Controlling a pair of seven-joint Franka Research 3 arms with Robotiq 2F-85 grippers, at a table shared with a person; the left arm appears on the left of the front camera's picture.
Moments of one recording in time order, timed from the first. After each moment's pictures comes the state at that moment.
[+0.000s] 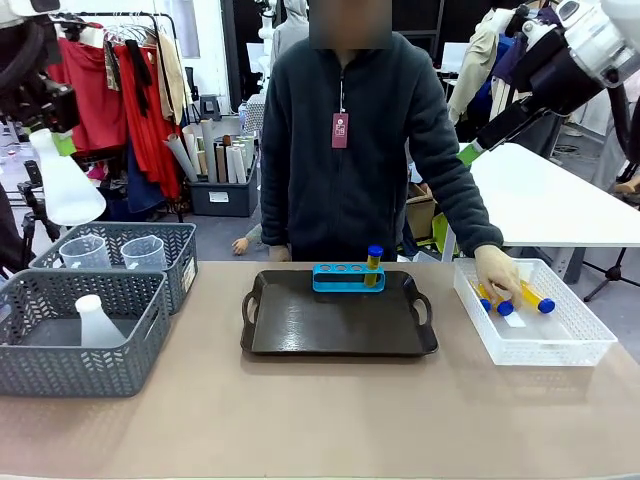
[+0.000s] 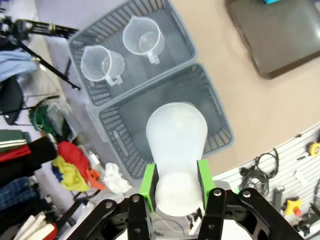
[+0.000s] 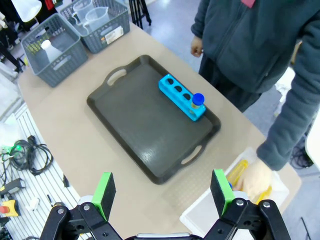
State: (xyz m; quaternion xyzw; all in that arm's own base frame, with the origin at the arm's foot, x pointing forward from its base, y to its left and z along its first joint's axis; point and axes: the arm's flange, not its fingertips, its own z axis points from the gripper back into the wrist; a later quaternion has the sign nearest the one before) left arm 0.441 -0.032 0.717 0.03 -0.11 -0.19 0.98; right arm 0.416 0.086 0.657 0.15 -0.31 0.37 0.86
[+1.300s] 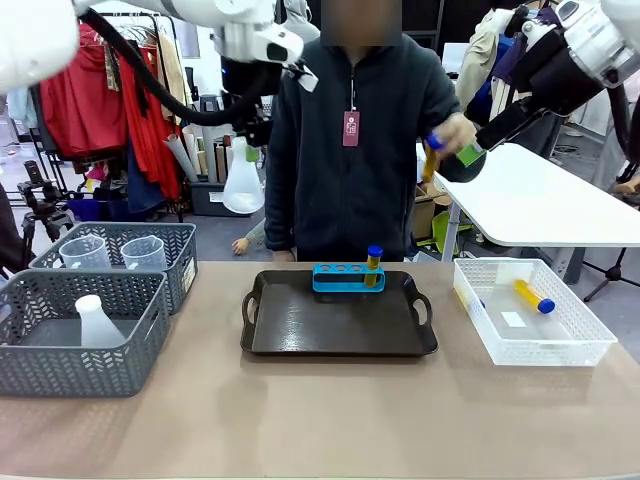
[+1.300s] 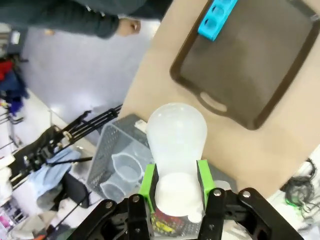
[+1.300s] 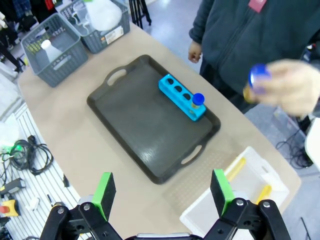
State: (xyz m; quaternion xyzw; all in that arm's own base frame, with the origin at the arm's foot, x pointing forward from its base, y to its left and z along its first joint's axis) left arm 0.581 -0.307 0.662 0.10 -0.09 -0.47 0.87; right arm 0.416 0.087 0.657 0.15 -0.31 0.37 0.86
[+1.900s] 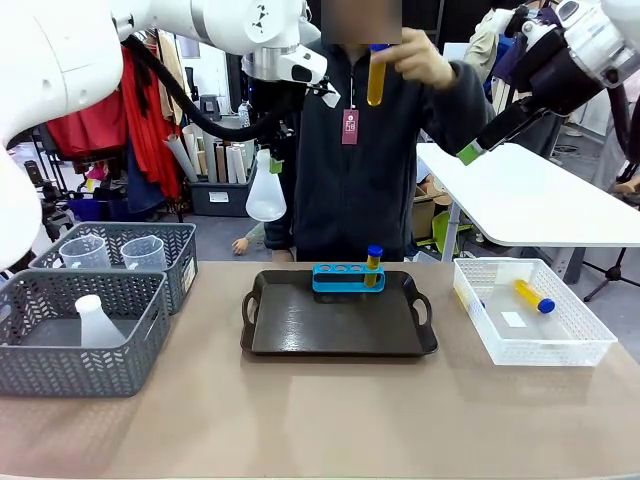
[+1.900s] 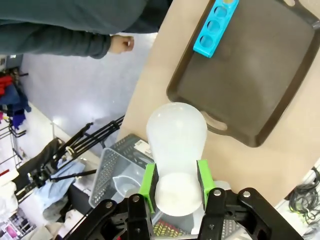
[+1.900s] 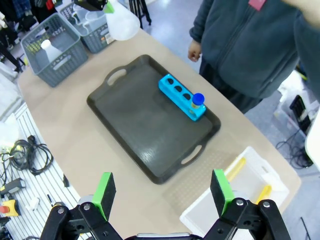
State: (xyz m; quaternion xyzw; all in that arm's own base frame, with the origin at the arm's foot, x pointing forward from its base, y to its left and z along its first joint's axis) left arm 0.596 -0.336 0.639 0.10 -0.10 -0.49 0.86; right arm 0.416 0.087 0.657 0.15 -0.31 0.37 0.86
